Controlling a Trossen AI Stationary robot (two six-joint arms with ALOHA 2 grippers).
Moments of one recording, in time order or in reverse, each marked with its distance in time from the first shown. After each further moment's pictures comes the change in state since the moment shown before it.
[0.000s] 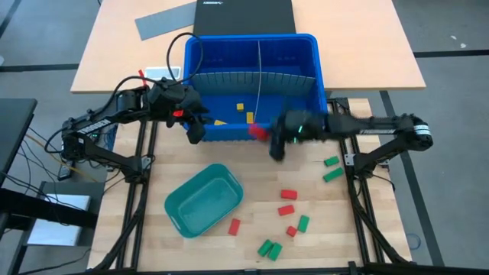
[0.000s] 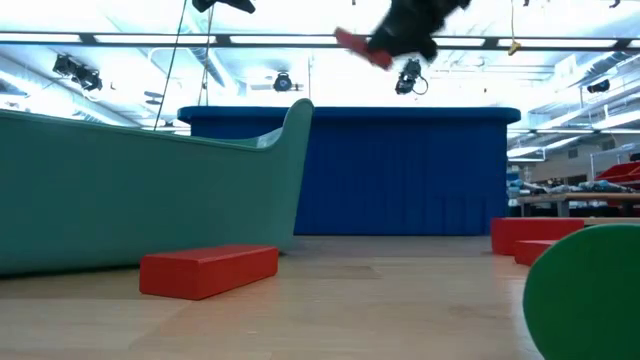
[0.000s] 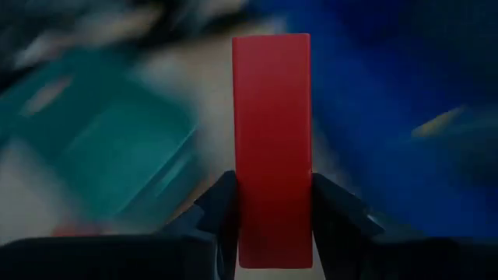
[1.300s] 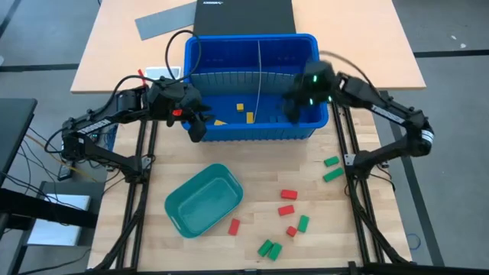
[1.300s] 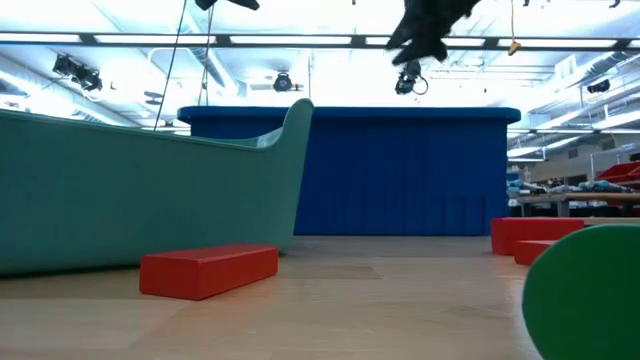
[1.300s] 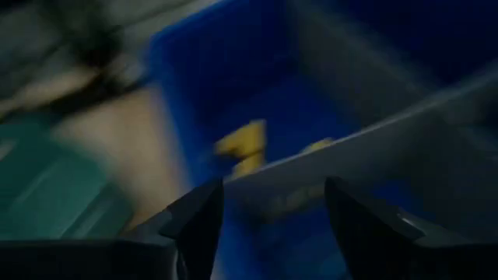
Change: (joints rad) left arm 0.000 0.000 0.000 0.043 -0.016 0.000; right arm -0.453 -0.017 0.228 -0.240 -0.323 -0.184
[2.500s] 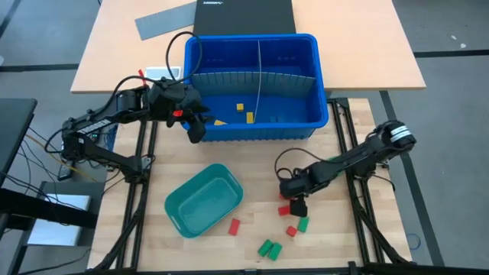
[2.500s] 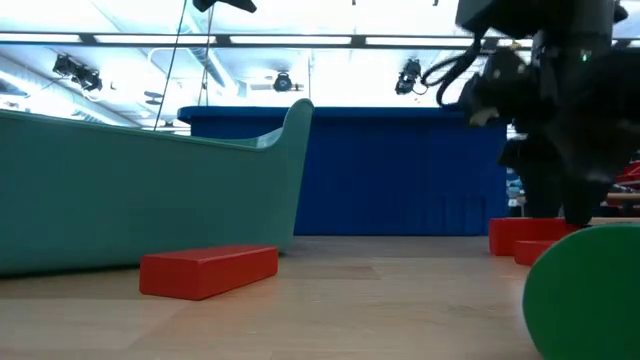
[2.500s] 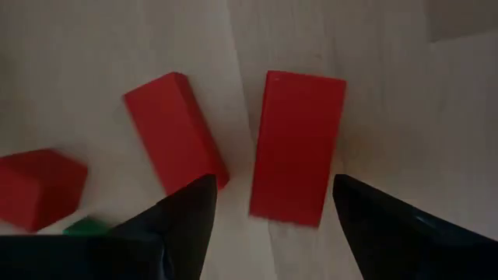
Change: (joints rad) left arm 0.000 0.000 0.000 -0.030 0.008 -0.009; right arm 0.862 0.243 -0.566 0.106 0.140 0.492
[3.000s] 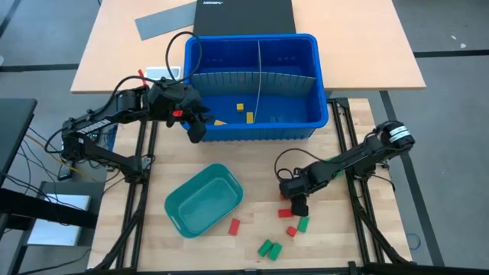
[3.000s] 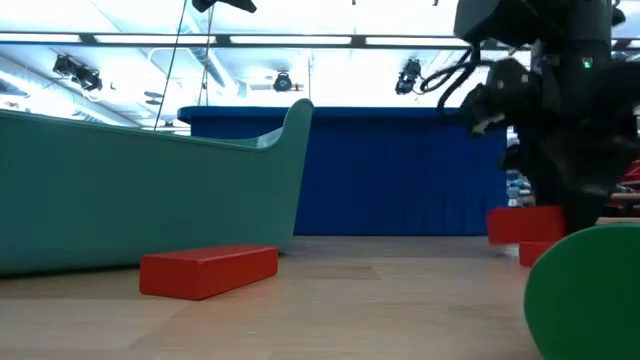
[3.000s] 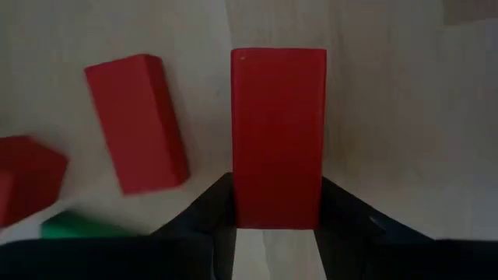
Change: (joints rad) left arm 0.000 0.000 0.000 0.000 0.000 -0.020; right arm -0.011 0.023 0.006 -0.025 -0.009 -0.027
